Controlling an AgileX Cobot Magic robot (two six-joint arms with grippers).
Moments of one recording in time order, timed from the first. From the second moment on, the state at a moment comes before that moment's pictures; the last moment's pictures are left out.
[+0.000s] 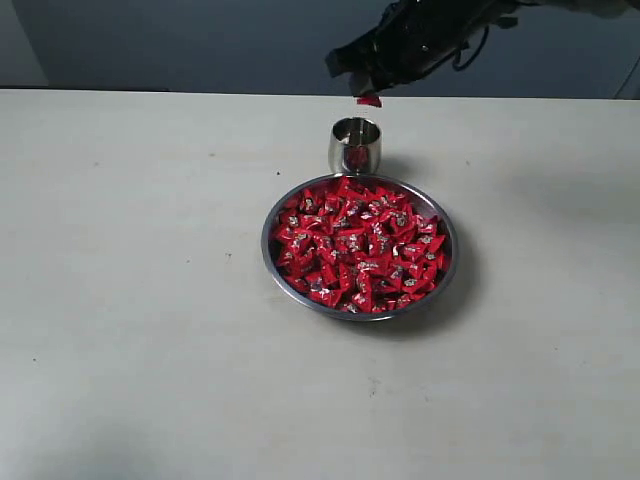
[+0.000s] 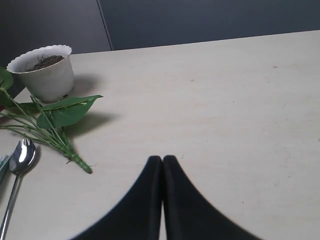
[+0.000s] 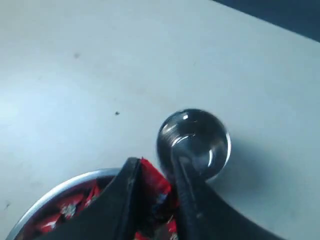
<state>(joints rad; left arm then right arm) 0.22 0.00 -0.01 0.14 0.37 -0.01 0.49 2.04 -1.71 0.38 0.69 -0.36</state>
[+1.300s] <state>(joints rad) 0.22 0.00 -0.01 0.14 0.37 -0.01 0.54 1.89 -1.34 0.43 0.79 -0.38</state>
